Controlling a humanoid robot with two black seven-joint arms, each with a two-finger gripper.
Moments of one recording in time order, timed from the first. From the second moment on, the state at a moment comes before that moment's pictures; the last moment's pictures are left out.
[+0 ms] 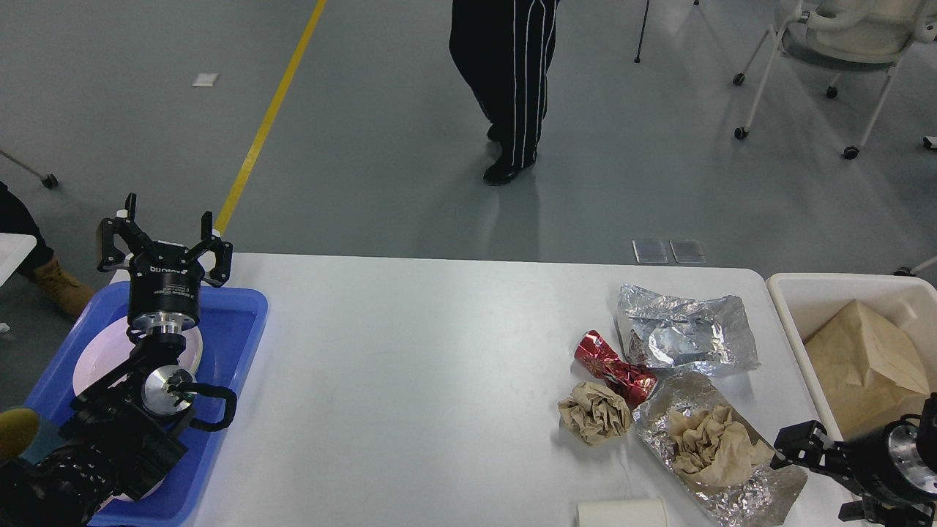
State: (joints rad) left arm -0.67 0.17 -0.85 -0.28 -0.13 -0.62 -0.72; right arm 1.32 -0.80 -1.11 1.34 -0.16 0.23 0.05
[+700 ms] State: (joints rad) left arm -0.67 0.17 -0.85 -0.28 -0.13 -0.62 -0.72; right arm 1.07 -0.69 -1.02 1.33 -0.16 -0.13 0.10
